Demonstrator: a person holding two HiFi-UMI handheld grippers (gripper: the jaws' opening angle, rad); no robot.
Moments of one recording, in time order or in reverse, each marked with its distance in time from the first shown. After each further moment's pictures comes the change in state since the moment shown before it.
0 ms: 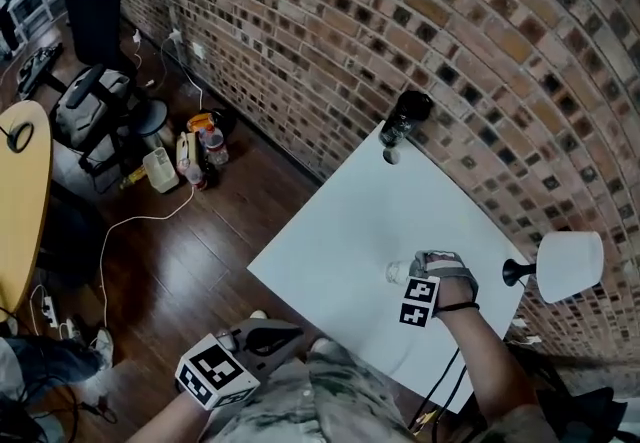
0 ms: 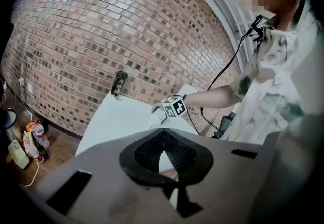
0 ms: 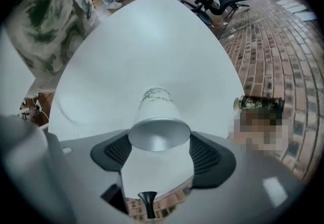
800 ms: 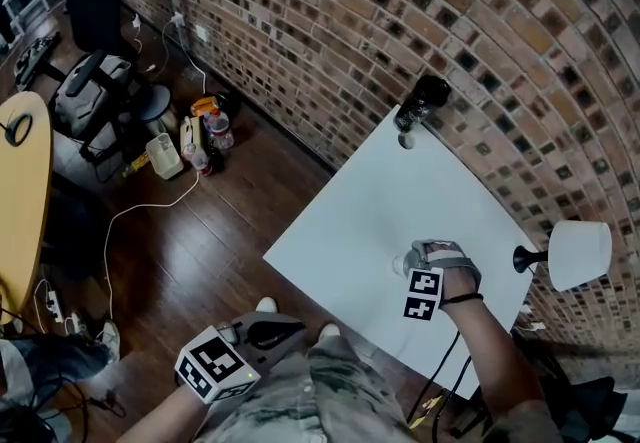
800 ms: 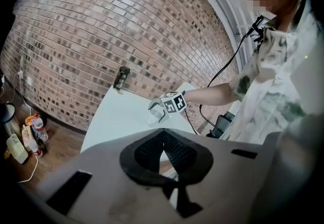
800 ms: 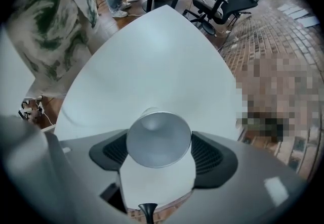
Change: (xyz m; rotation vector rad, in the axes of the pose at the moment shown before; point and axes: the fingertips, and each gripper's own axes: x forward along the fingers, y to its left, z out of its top) left arm -0.031 0.019 -0.021 -0.035 0.037 -0.041; right arm -0.017 0.006 0.057 -0.027 -0.087 0.027
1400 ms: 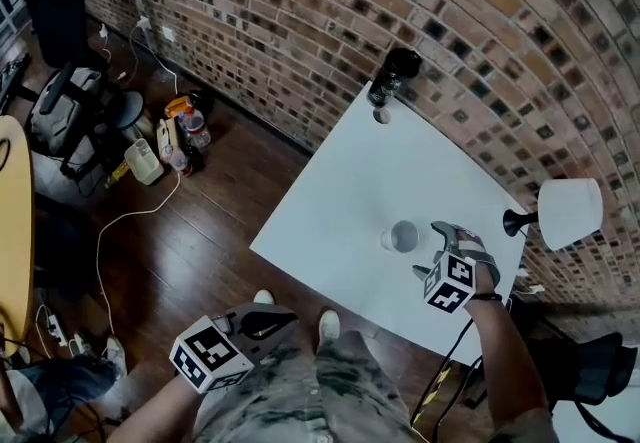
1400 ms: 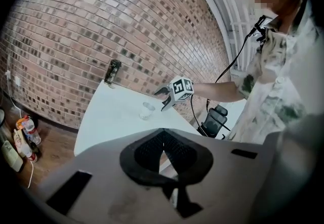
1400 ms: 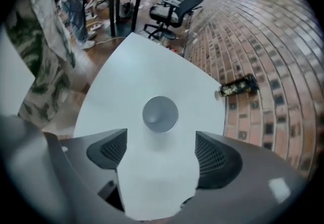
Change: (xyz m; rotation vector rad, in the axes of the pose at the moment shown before) left arm -0.001 -0.002 -0.019 0.046 0.067 -0.097; right arm -0.066 0.010 -0.031 0.439 -0.151 -0.084
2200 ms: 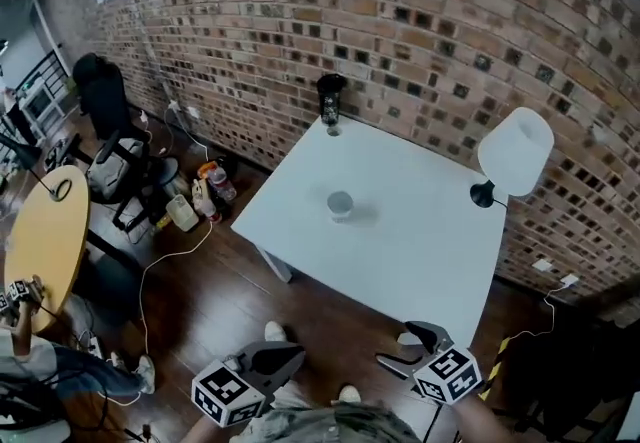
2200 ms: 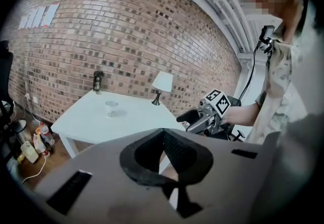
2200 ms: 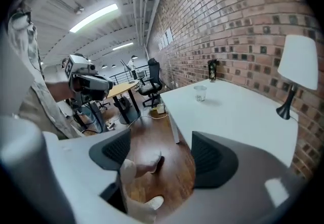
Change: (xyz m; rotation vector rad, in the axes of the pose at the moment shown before) left arm 0.094 -0.293 -0.060 0.111 -0.044 0.240; right arm -0.174 0.281 -0.165 0.749 -0.793 0.295
